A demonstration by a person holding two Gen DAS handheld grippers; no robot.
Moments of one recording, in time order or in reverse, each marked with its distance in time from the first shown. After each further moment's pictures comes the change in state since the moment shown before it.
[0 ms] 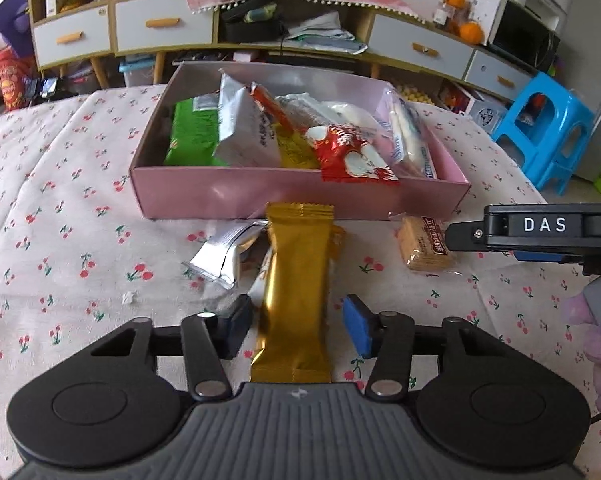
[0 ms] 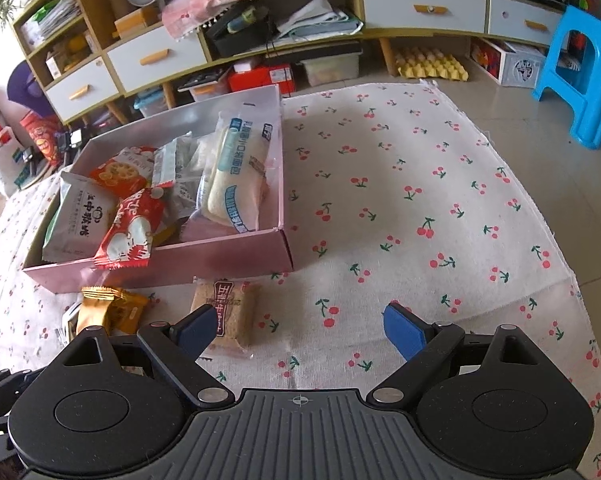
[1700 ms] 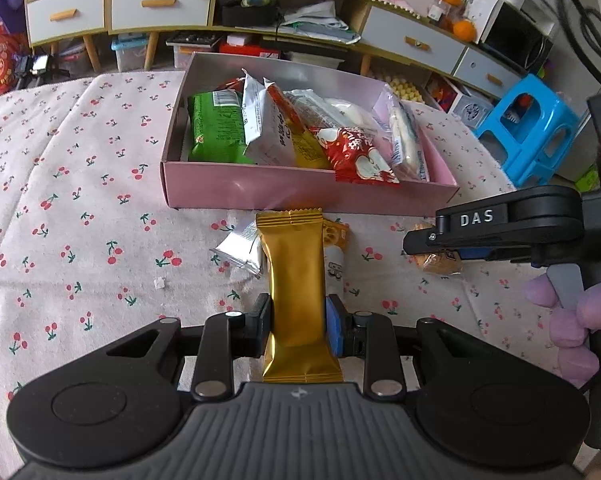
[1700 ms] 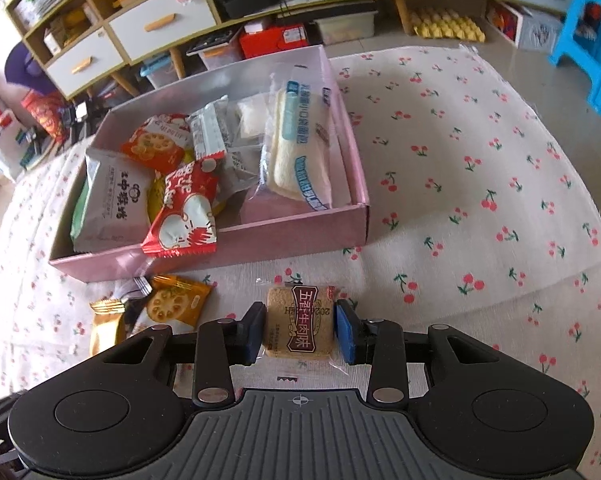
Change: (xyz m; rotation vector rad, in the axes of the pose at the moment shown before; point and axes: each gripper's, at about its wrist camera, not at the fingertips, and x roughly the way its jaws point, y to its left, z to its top) left arm -0.020 0.023 0.010 -0.048 0.075 -0.087; right arm 0.008 0.040 0.010 0.041 0.142 0.029
